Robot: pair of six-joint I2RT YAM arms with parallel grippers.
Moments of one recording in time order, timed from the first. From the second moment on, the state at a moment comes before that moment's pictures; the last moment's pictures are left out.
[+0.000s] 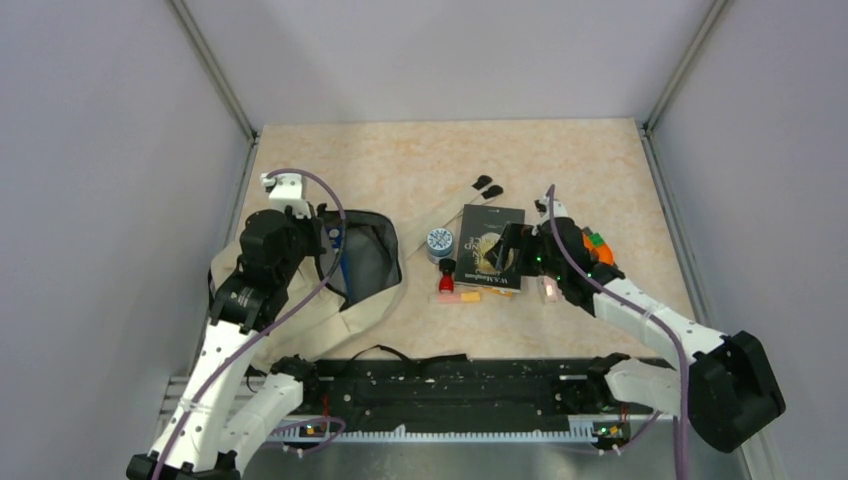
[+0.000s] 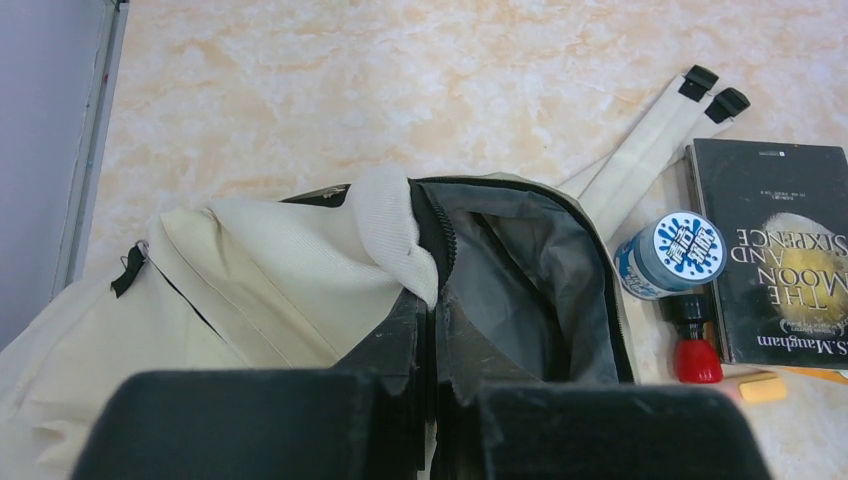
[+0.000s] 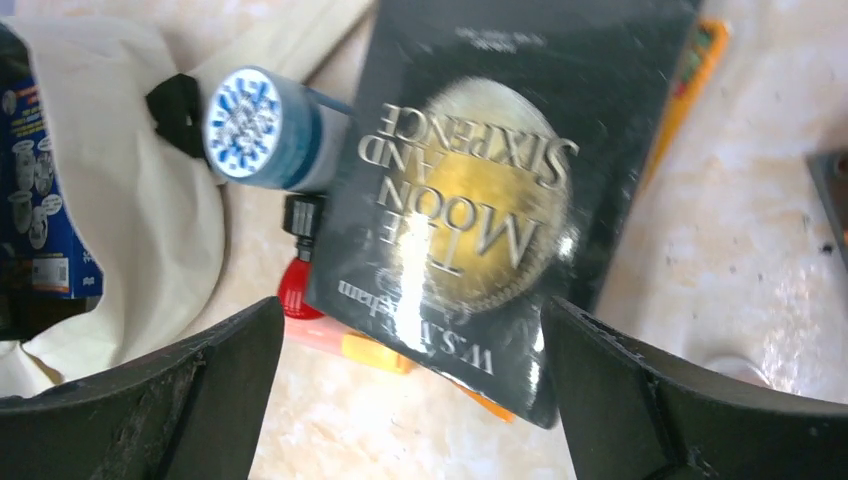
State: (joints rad) left arm -0.27 0.74 0.89 -0.47 -0.14 -0.13; right arm 0.54 1.10 0.61 -0.06 0.00 0.56
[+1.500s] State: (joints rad) left arm -0.27 0.74 0.89 -0.47 -0.13 -0.13; right arm 0.23 1.09 0.36 0.09 -0.25 0.70
